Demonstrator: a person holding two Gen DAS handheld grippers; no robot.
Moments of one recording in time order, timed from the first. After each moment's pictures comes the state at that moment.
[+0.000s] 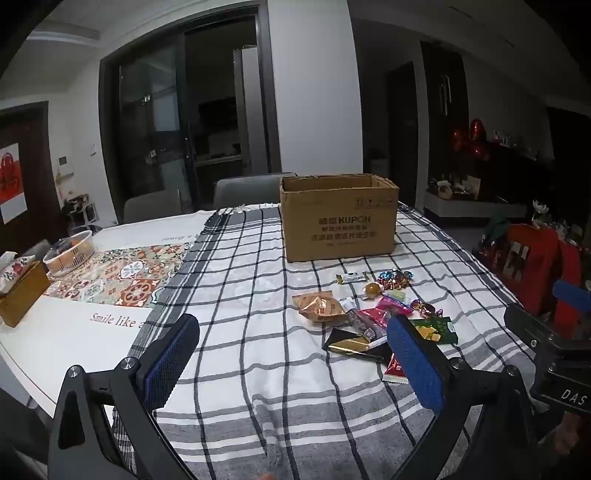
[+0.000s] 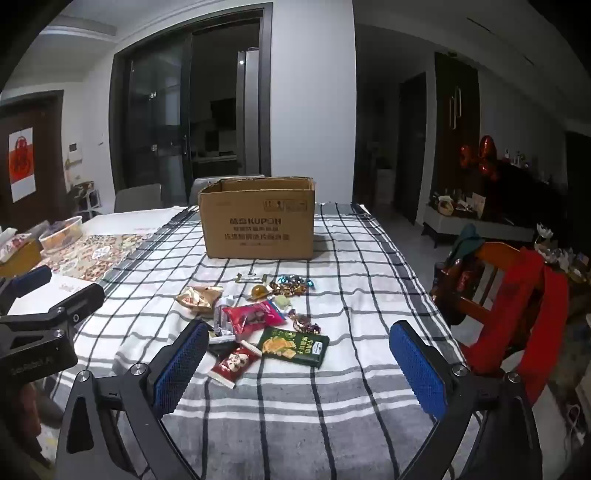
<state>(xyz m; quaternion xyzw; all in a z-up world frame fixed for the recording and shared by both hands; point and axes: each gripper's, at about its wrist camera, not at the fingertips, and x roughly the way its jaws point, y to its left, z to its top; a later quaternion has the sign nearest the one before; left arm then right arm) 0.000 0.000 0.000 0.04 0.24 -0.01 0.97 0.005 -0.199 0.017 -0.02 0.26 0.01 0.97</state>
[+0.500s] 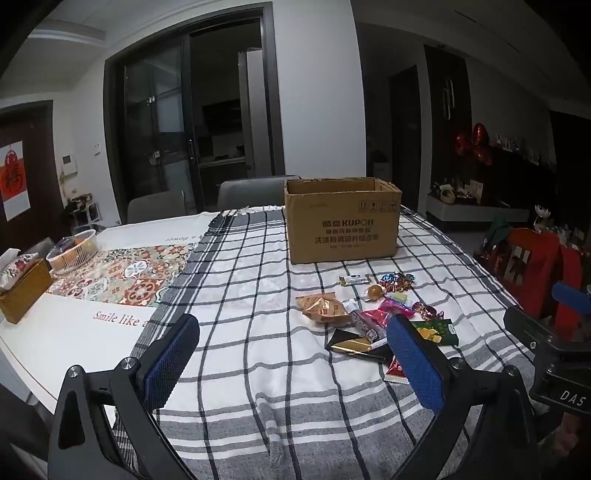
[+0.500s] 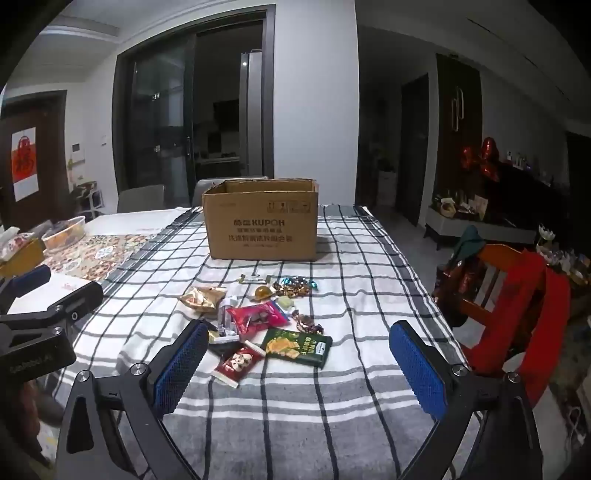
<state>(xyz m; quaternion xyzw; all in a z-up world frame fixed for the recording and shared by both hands) 0.005 0.006 0.008 0.04 0.25 -0.01 0.97 0.004 -0.197 0.018 -0.02 0.25 0.02 0.97</state>
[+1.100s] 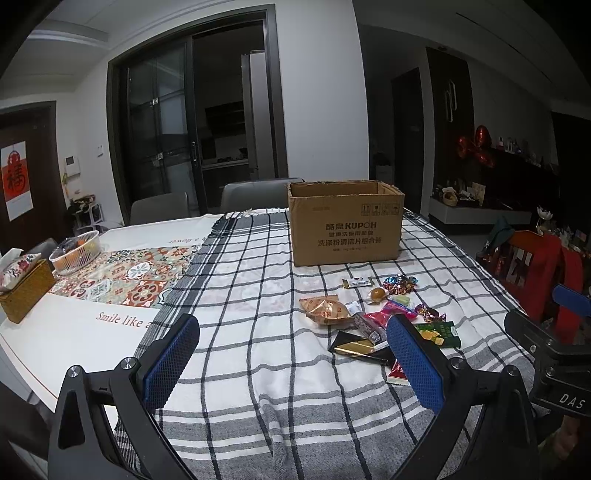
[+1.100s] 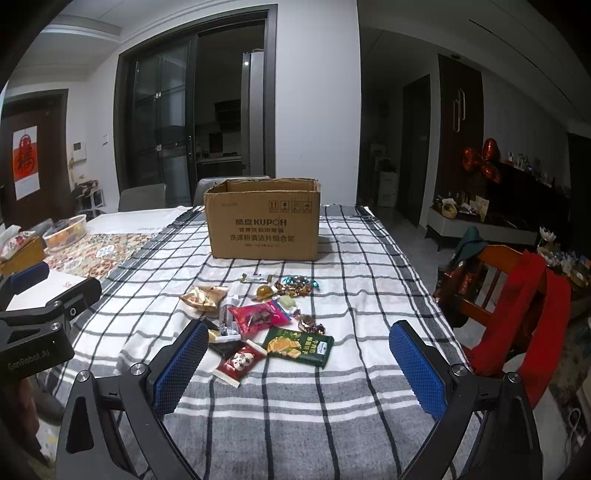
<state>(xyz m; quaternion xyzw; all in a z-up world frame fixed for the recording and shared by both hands) -0.006 0.004 0.006 0.03 0.23 0.00 0.97 0.001 -0.197 0.016 -0.02 0.25 0.02 0.97</state>
